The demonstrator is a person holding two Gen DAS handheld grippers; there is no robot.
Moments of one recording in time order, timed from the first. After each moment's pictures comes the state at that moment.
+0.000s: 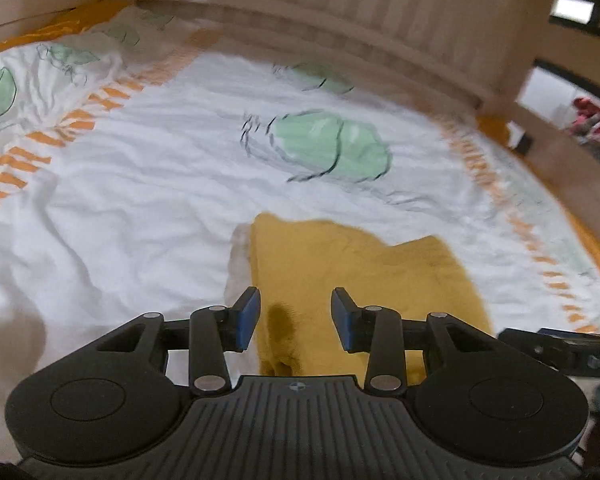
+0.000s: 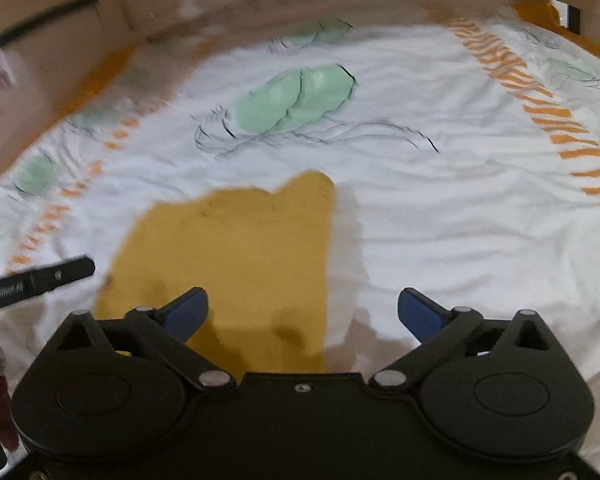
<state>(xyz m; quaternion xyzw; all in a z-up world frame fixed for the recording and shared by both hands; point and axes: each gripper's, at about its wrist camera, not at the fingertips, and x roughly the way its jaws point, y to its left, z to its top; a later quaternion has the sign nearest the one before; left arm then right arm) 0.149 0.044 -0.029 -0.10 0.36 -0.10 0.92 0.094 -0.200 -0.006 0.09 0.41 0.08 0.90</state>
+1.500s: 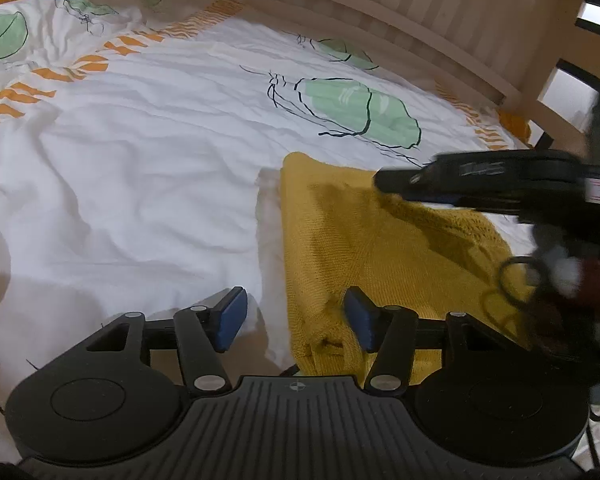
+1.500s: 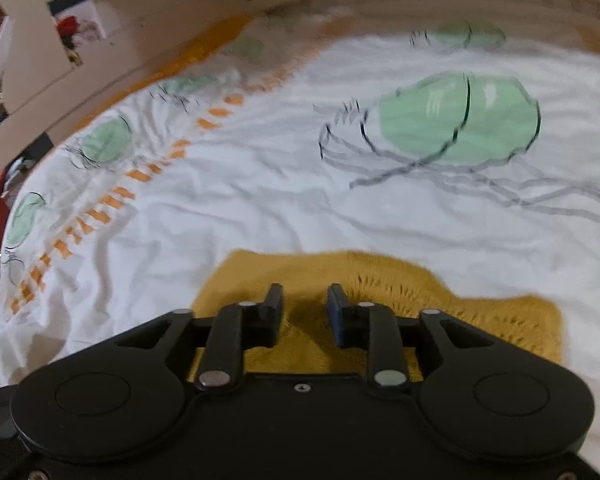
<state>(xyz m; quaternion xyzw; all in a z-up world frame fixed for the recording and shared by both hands) 0.132 0.078 -0.079 -0.13 0.38 -0.09 0.91 0.196 -0.126 -0.025 0.05 0.37 0.26 0.89</state>
